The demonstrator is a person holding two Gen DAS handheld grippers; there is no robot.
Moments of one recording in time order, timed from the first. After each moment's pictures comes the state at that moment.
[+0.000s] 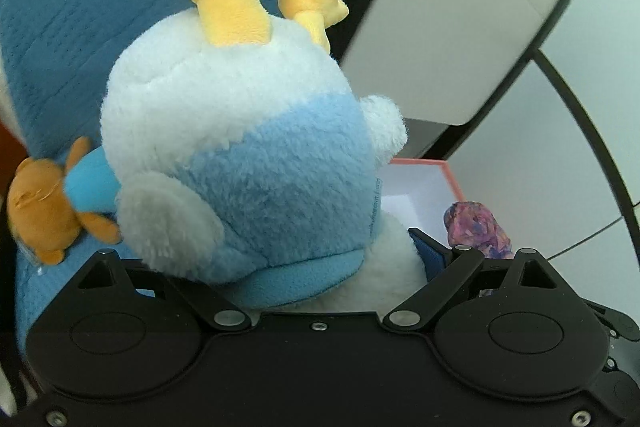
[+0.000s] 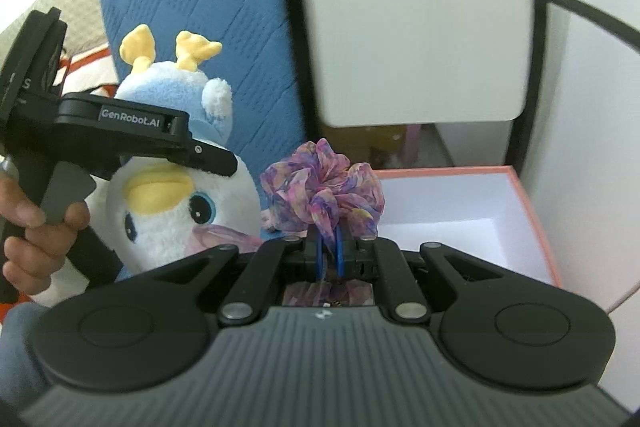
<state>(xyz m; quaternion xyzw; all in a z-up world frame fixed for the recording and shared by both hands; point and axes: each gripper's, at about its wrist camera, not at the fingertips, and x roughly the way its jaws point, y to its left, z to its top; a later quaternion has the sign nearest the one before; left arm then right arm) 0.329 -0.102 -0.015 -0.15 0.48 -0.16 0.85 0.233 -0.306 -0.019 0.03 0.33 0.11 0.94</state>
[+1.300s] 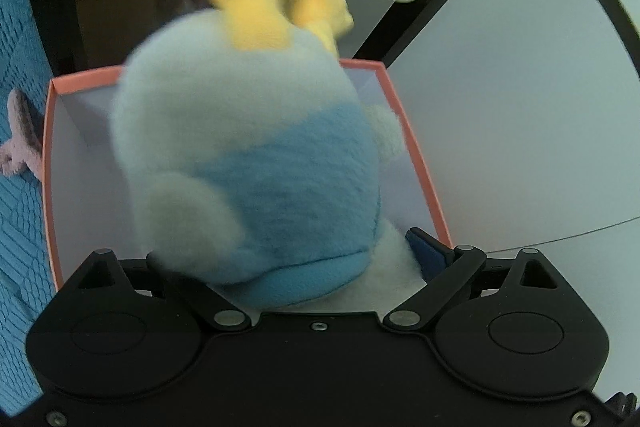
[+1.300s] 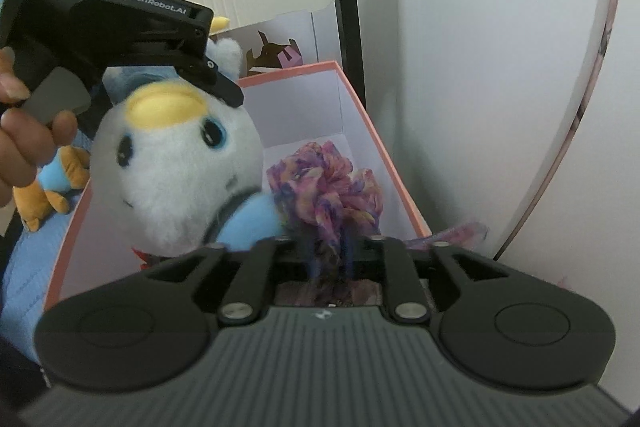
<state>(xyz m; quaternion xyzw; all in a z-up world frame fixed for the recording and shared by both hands) 0.396 -0.301 -0.099 -0.12 0.58 -0.20 0.78 0.217 -0.453 -0.136 0.07 0.37 -0.01 0.93</state>
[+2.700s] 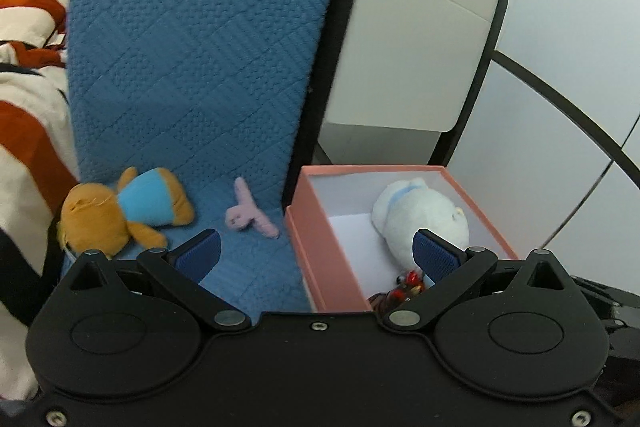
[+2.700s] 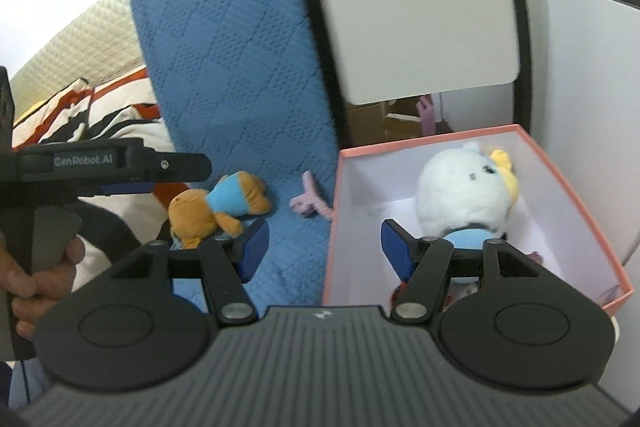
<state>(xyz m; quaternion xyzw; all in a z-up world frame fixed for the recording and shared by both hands) 0.210 -0.083 0.000 -0.09 0.35 -0.15 0.92 0.153 -0.292 -0.060 0.09 0.29 0.13 0.94</state>
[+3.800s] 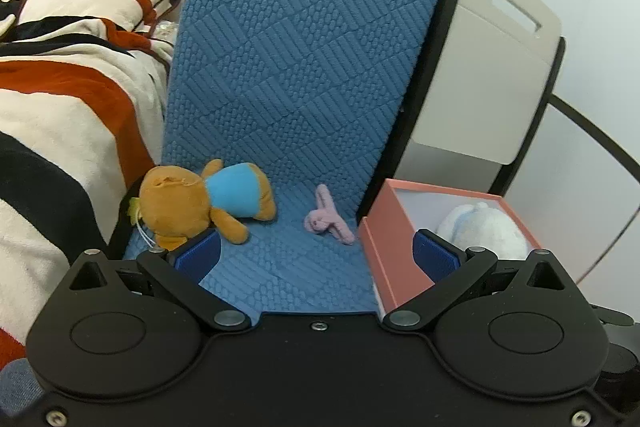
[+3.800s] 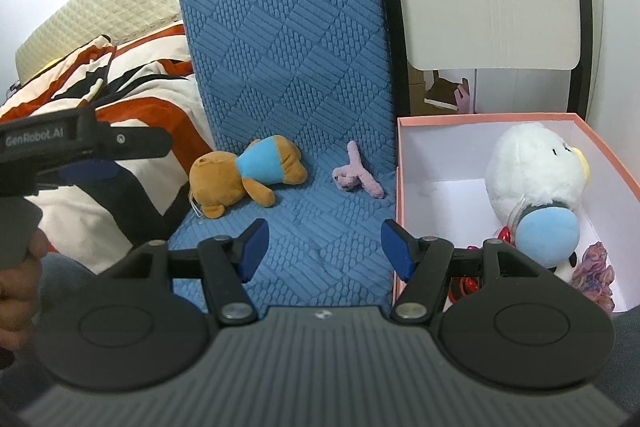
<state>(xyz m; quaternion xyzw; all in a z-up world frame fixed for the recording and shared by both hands) 0.165 0.003 -0.027 -0.13 0.31 -0.06 0.94 0.161 -0.228 -0.097 0.05 0.30 0.16 0.94</state>
